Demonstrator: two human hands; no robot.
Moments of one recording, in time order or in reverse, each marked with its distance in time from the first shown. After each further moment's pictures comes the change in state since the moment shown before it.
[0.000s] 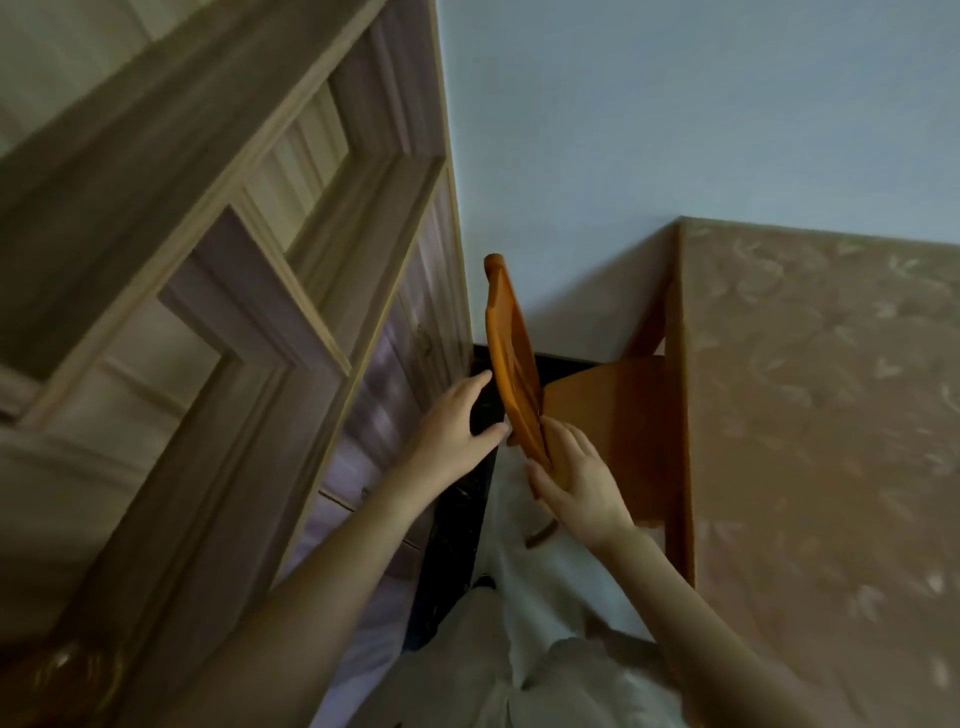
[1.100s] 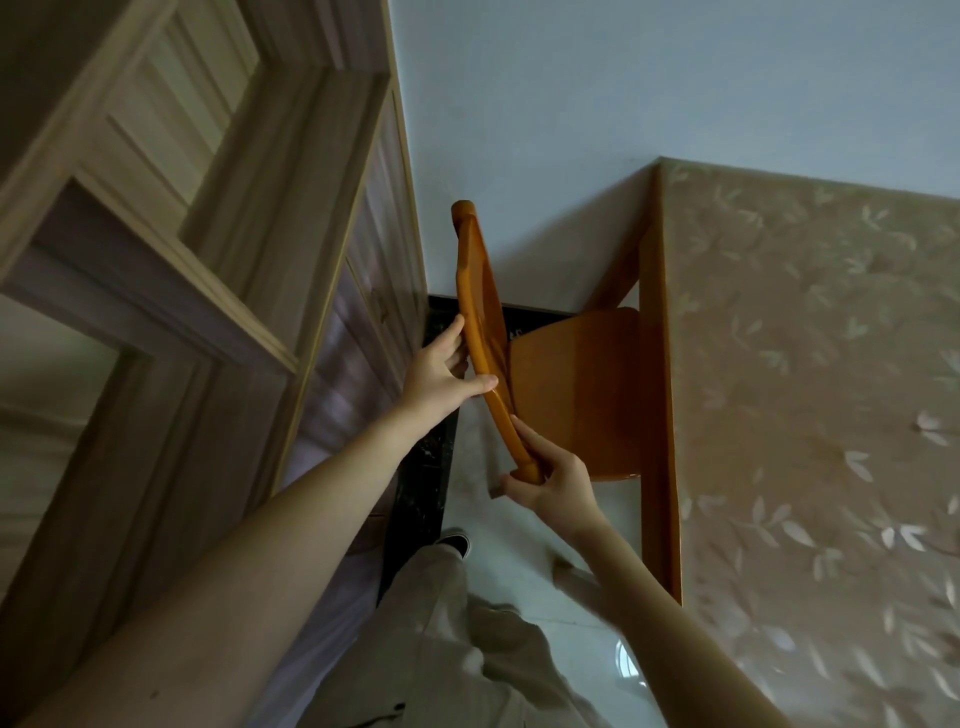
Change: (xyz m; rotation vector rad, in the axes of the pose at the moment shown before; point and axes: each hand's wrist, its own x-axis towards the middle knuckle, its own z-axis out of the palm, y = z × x) left_hand 0.091 -0.035 0.019 -0.682 -0.146 -0.279; right_hand 0.029 0.031 0.046 0.382 -0.014 0.308
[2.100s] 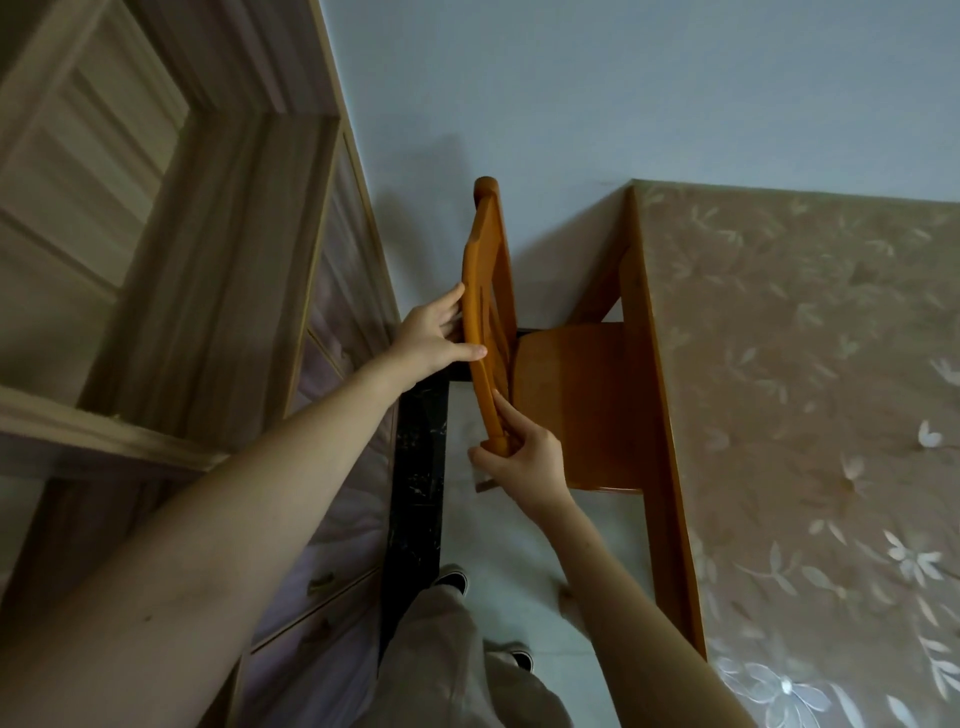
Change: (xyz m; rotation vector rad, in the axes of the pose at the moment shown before) left_hand 0.133 0.070 -0.024 0.139 -0.184 0.000; right_hand 0.108 -0.058 0.005 0.091 0.212 0.028
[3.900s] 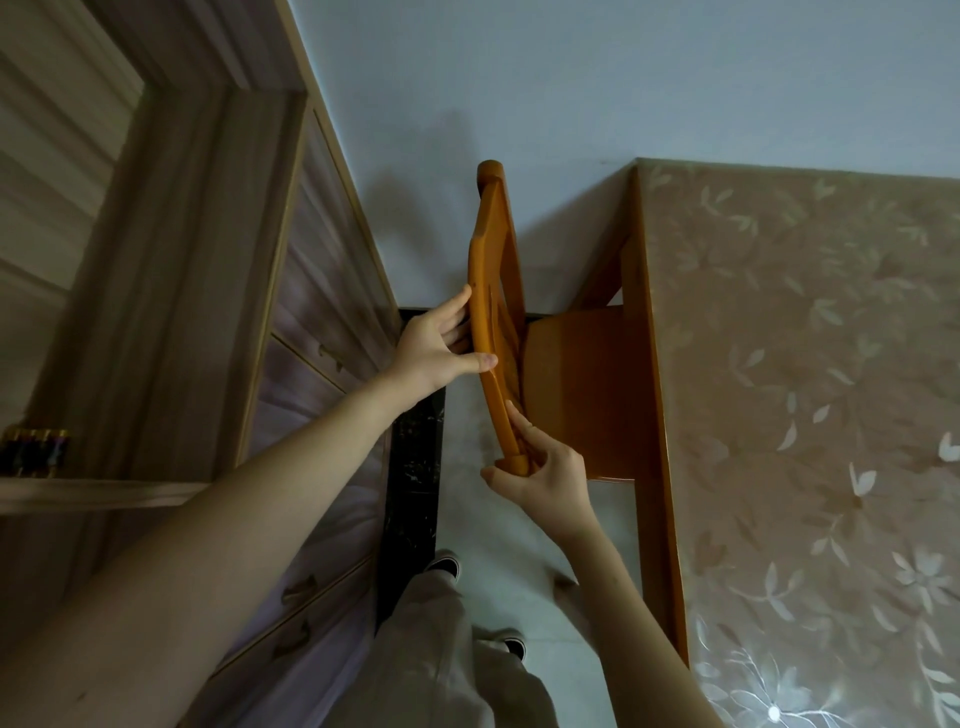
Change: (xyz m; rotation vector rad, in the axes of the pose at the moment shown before) left_hand 0.019 -0.002 0.034 -0.056 0.025 0.027; right_hand 0.011 0.019 -0.050 -0.039 -0.044 -0.036
